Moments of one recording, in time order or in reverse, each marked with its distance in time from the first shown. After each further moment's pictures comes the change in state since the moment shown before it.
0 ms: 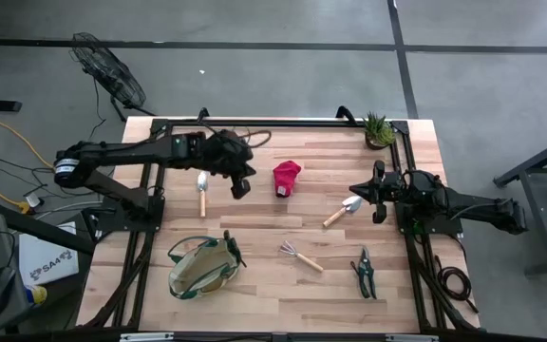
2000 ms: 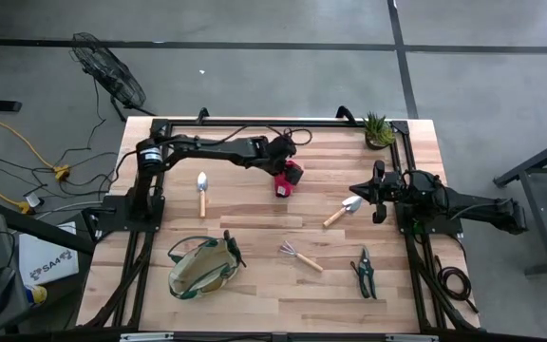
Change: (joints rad) left arm 0.095 0.669 0.266 0.215 -0.011 -0.455; right arm 0.000 0.002 0.000 0.000 0.000 0.000
